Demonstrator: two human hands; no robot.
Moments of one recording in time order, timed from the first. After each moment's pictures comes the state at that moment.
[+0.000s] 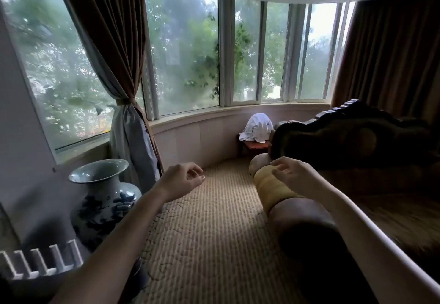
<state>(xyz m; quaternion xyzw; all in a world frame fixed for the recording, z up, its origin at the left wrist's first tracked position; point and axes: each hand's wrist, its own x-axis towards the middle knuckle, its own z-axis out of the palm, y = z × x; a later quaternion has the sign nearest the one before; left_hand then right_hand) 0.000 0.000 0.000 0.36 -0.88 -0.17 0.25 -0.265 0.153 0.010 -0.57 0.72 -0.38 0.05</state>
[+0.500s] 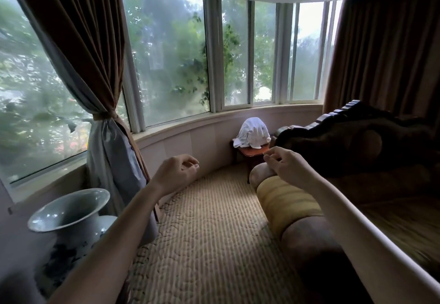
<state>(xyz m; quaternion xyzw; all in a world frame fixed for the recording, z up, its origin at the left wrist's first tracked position) -0.053 -0.203 0.035 0.32 -0.88 -0.17 0.31 -0.294 -0.040 0.045 -0.53 0.73 -0.43 0.03</state>
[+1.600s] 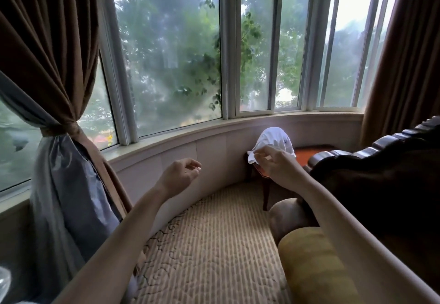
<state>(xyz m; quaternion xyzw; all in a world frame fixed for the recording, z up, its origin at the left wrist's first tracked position) -0.325 -0.599 0.029 0.38 -0.84 -0.22 0.32 -0.555 -0.471 0.049 -0.60 0.69 -0.40 0.01</state>
